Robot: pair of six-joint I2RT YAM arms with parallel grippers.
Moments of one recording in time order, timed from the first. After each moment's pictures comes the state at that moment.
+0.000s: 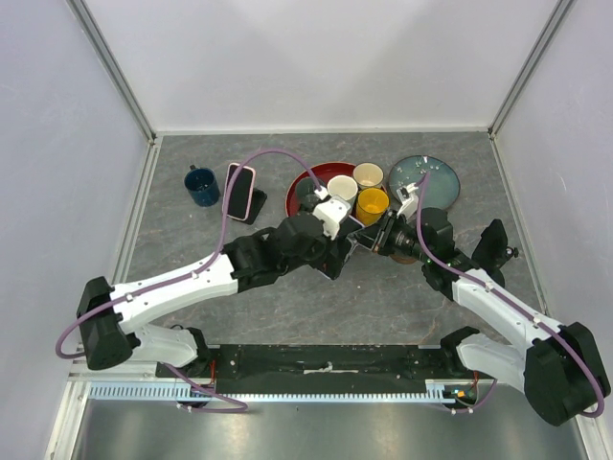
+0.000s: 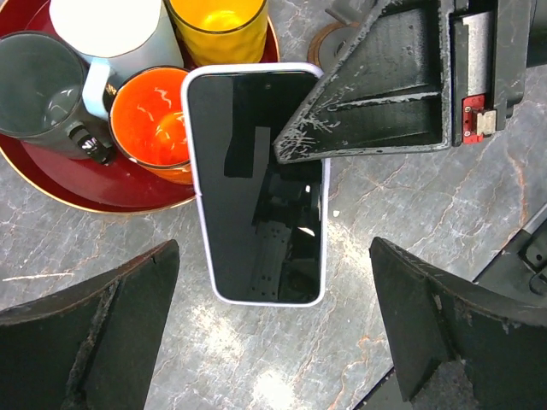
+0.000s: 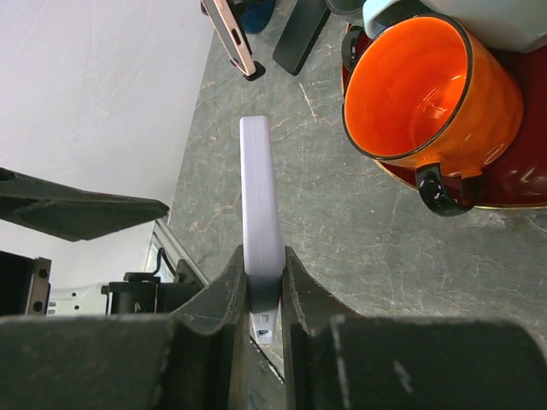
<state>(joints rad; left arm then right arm) -1.07 1.28 1.09 -0.35 -0.24 -0.19 0.43 1.06 0.54 0.22 -0.45 0.85</state>
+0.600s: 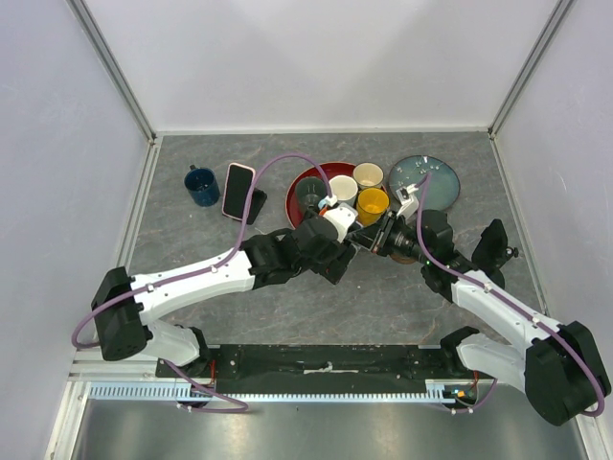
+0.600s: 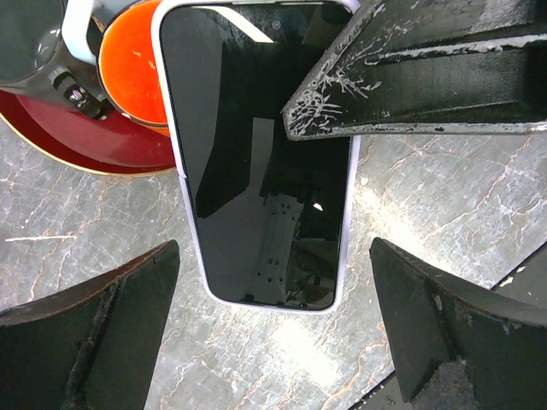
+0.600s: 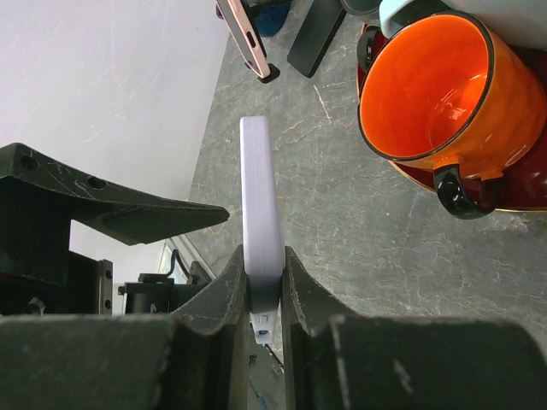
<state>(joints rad) -1.10 1.40 1.13 -0.44 -0.31 -0.22 0.45 1.06 0.52 0.28 -0.45 0.89</state>
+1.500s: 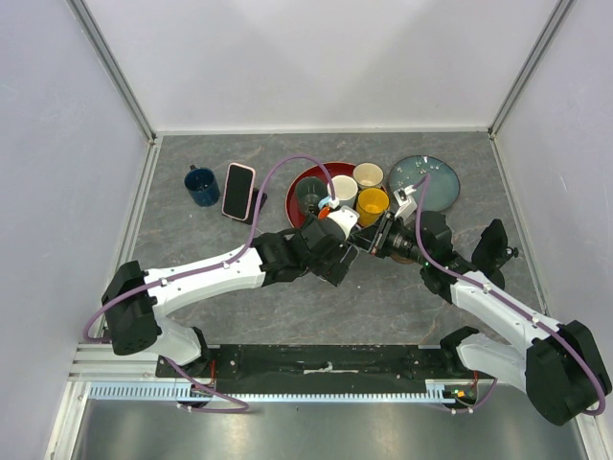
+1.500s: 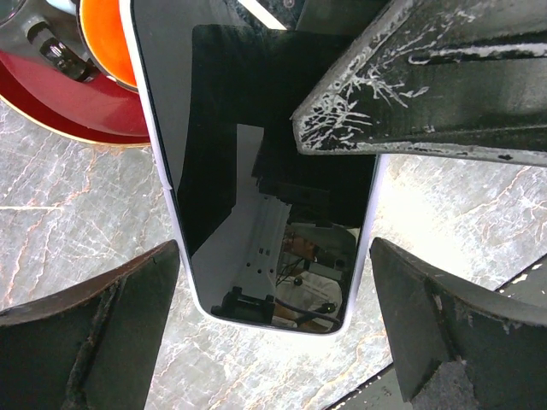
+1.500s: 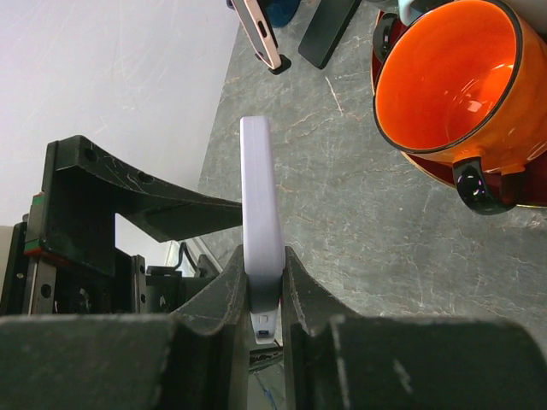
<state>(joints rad) -1.10 1.47 1.16 -0.51 -0.32 -0.28 0.47 1.06 0.51 0.30 -0.46 0.91</state>
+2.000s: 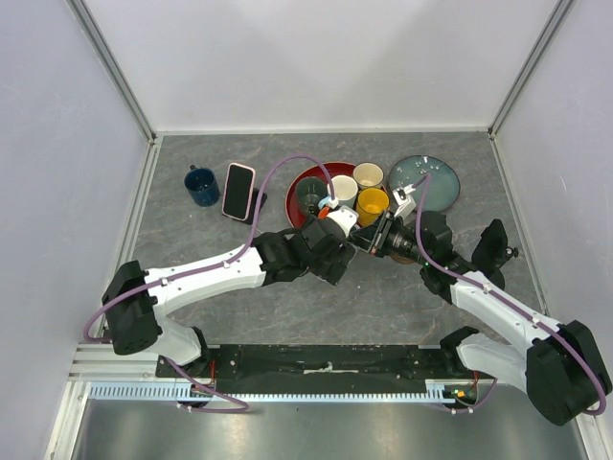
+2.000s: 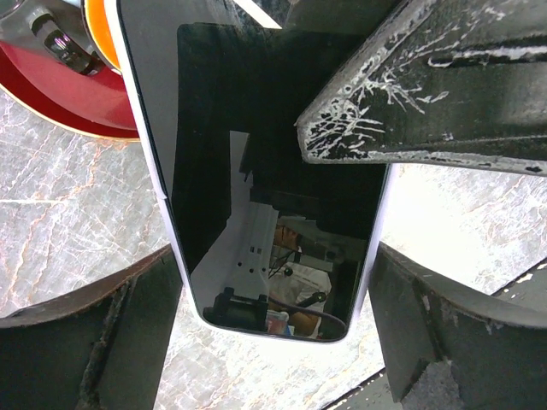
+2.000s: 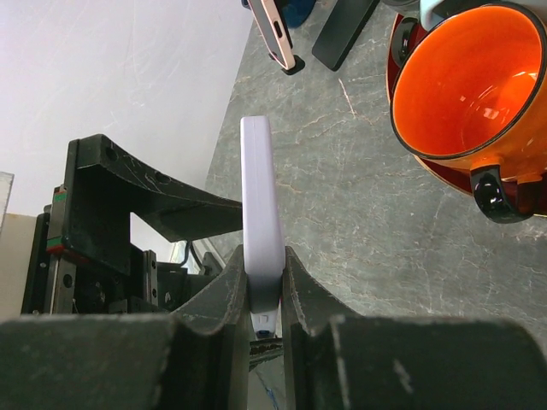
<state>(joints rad) -1.10 1.47 1.17 -0.53 -0.33 -0.29 0.47 1.06 0.51 0.33 -0.47 0.91</state>
